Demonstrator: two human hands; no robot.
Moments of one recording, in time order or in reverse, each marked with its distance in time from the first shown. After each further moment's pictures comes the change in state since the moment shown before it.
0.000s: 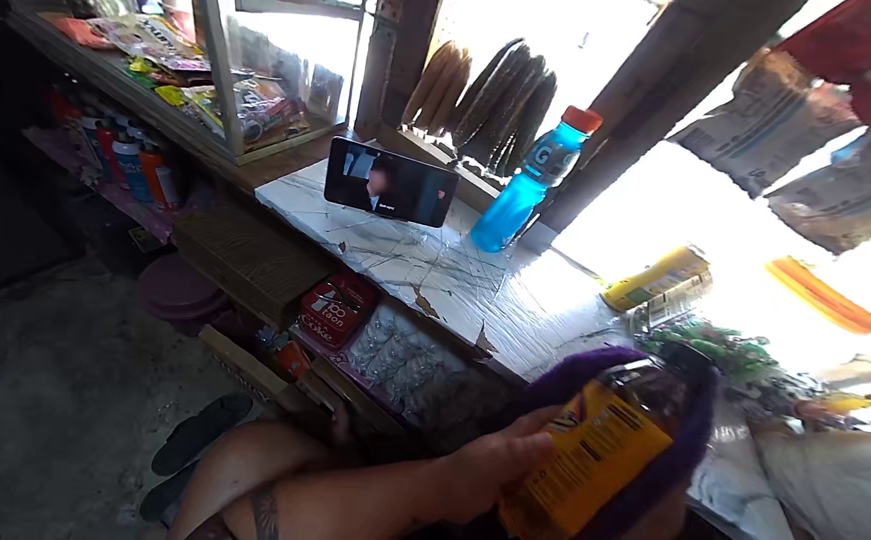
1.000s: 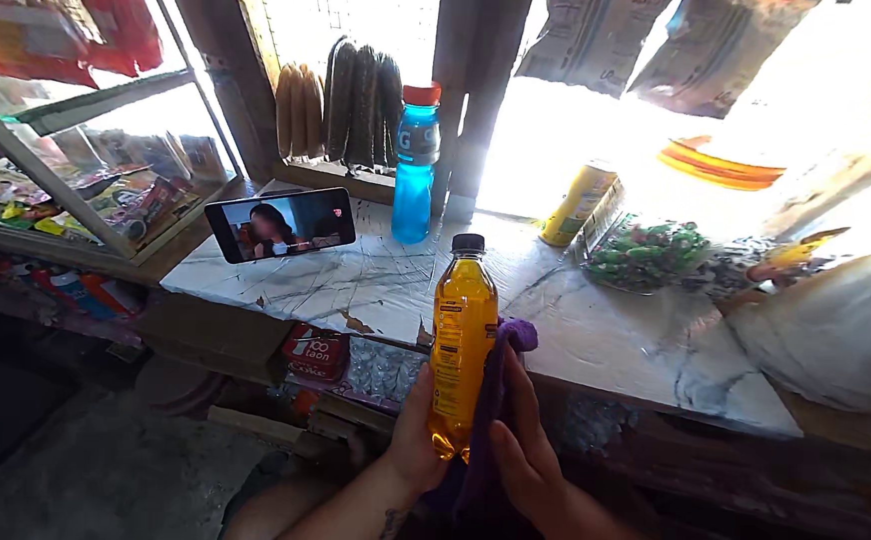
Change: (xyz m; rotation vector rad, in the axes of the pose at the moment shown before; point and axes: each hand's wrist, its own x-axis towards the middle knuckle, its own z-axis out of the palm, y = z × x) left_hand 0.004 0.017 -0.015 -0.180 0.229 0.226; right_hand -0.017 0.020 0.045 -0.173 -0.323 -0.123
